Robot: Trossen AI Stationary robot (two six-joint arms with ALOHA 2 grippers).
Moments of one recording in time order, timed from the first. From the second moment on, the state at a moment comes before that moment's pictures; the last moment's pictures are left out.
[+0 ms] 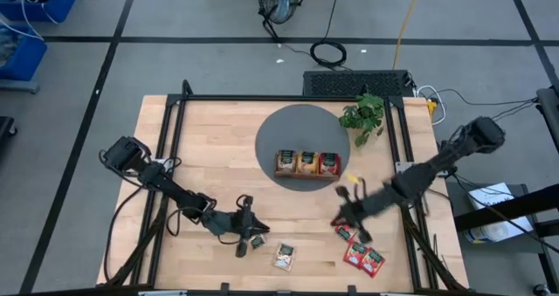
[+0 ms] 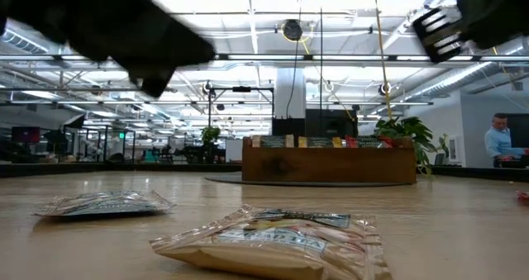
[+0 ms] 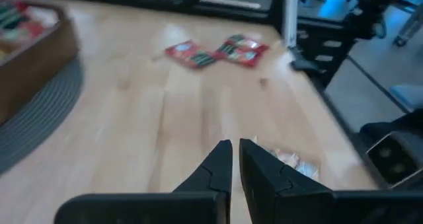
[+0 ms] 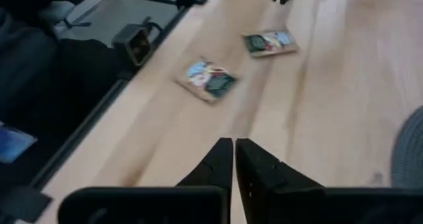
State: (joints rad) left arm -0.58 1.73 0.66 0.73 -0.38 -0.33; right arm 0.53 1.17 0.54 0.07 0.07 0.15
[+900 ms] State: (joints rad) left arm -0.44 2.06 1.13 0.54 0.00 -0.04; right arm 1.03 1.46 0.58 -0.09 0.62 0.71
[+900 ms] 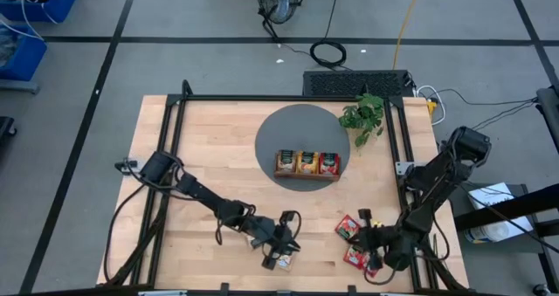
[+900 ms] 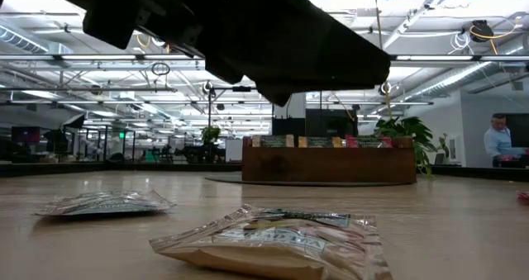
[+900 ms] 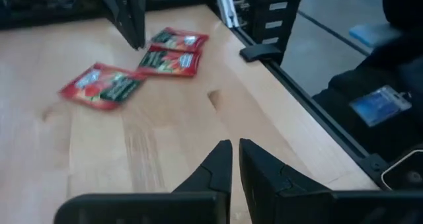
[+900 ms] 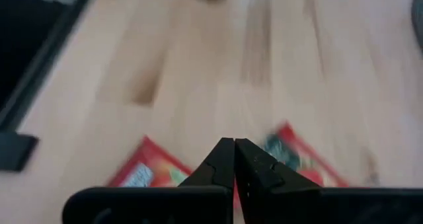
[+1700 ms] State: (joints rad) left arm -0.43 2.06 1.13 0.55 0.00 -0.16; right arm 0.99 1.46 0.58 -0.34 0.60 0.98
